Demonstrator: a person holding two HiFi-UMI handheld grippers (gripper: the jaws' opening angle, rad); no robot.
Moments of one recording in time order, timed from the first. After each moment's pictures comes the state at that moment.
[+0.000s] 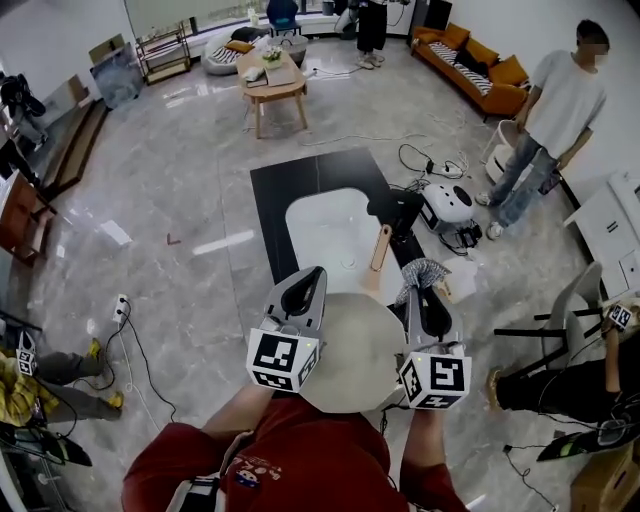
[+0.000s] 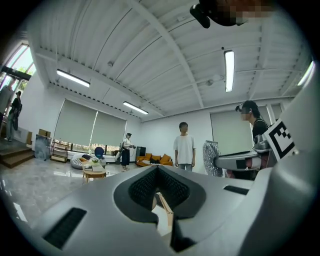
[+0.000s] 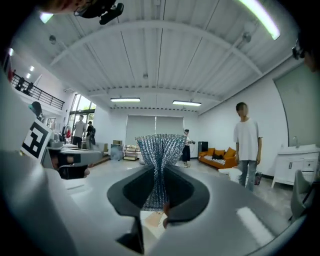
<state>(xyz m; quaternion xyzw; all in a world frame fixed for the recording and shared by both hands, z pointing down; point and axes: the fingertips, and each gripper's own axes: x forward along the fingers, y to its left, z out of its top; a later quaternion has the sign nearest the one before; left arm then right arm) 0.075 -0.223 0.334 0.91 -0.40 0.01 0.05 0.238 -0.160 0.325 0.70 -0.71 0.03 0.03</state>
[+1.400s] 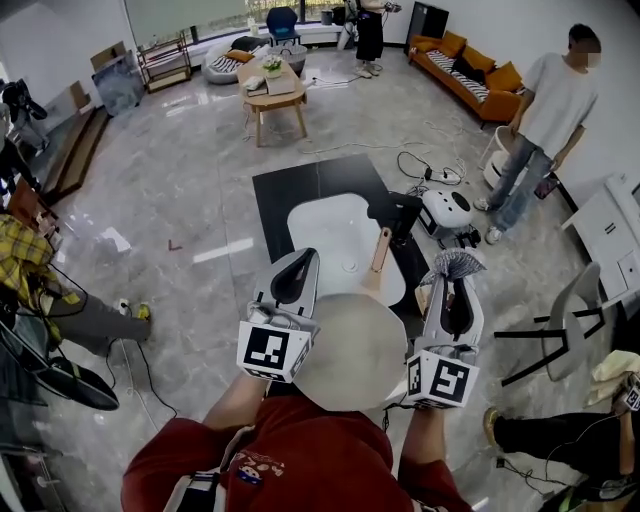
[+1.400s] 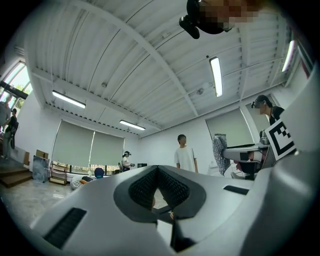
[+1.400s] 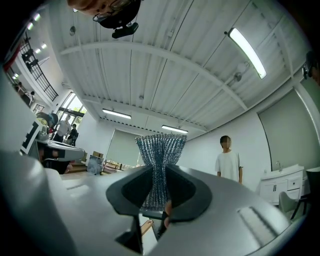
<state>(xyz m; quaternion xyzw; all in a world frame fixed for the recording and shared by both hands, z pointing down) 0.057 -0.227 0.277 0.91 -0.40 -0.06 -0.05 0.258 -0.139 0.262 0.76 -0.63 -0.12 -0.03</state>
